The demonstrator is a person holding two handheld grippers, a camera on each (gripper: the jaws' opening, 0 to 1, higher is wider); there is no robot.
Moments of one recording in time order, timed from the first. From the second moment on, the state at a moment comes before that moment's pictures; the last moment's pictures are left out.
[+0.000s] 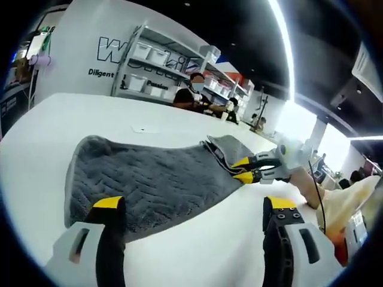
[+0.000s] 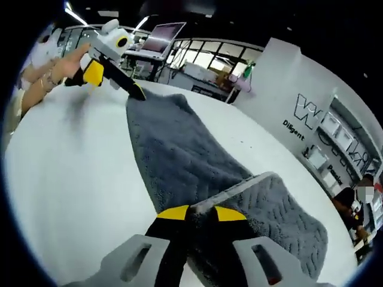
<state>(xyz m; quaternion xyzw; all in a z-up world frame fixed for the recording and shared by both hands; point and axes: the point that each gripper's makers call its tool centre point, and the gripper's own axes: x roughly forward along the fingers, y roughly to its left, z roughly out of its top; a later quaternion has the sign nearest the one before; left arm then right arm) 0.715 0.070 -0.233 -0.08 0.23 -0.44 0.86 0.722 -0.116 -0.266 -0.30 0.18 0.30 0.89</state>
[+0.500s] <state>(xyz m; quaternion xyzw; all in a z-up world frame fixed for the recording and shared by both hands) 0.716 0.072 -0.231 -0.08 0.23 -0.44 0.87 0.731 -0.129 -0.255 -0.24 0.18 0.28 0.91</state>
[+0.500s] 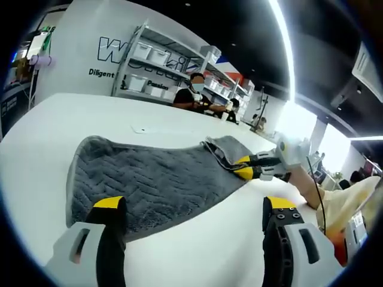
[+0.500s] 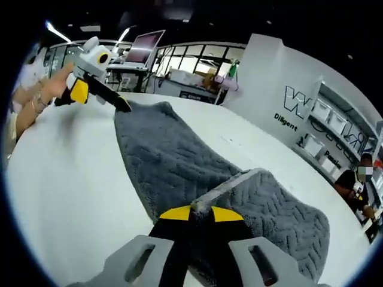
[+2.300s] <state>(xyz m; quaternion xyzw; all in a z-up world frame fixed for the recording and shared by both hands) 0.718 0.082 -0.216 -0.09 0.21 -0.44 0.87 0.772 0.027 -0.146 -0.16 0.08 0.36 0.92</state>
